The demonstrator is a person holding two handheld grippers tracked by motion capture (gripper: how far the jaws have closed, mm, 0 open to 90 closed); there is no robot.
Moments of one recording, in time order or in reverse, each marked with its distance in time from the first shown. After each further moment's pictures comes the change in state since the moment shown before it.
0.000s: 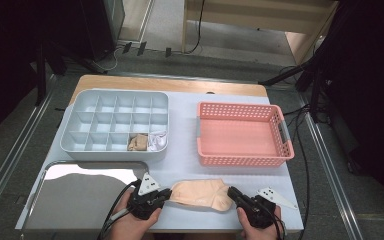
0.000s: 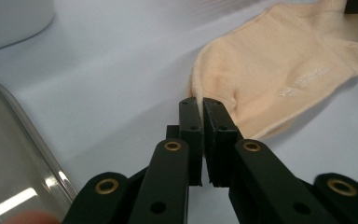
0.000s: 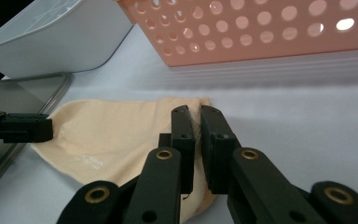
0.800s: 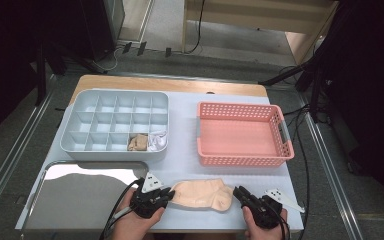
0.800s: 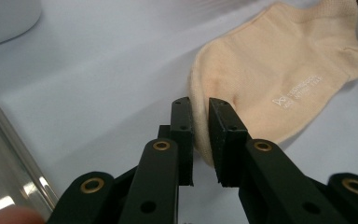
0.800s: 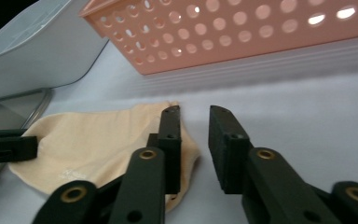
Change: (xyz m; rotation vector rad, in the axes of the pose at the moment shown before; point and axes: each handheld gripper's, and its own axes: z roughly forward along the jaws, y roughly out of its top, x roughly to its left) left arm -0.001 0.004 0.006 0.012 -0.017 -0.009; right arm -0.011 -0.001 -0.006 -0.029 -0.058 0.060
